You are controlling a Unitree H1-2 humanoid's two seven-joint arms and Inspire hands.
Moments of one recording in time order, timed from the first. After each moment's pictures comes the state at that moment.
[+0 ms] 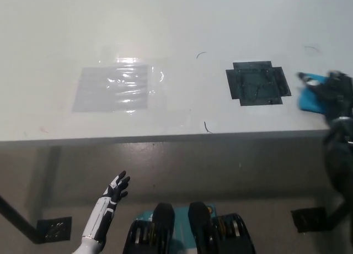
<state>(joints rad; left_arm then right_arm) -0.07 0.10 -0.03 0.40 0.07 -0.41 -0.07 -0.95 -0.18 -0.27 1.36 0.26 -0.33 -0.03</state>
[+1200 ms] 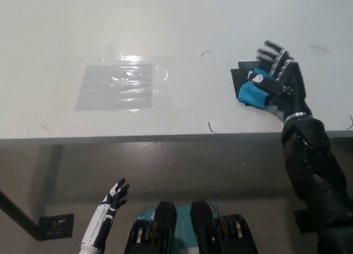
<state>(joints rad) -0.05 0.10 -0.03 0.42 0.07 -0.40 -0.07 -0.82 -0.08 -0.14 0.94 0.21 -0.33 0.00</state>
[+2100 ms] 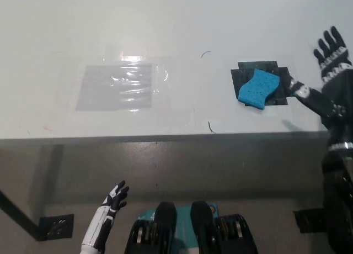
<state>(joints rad) -0.05 0.10 -0.03 0.44 0.07 -0.40 -0.07 -0.44 -0.11 -0.14 0.14 0.22 -0.20 -0.01</state>
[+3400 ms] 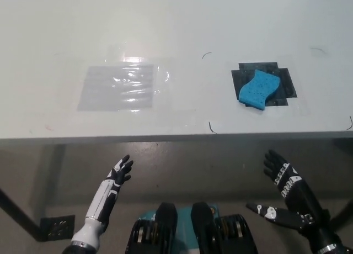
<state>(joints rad) -0.17 0.11 -0.04 0.46 0.07 -0.40 -0.07 -0.07 -0.18 0.10 0.19 0.26 -0.21 0.21</state>
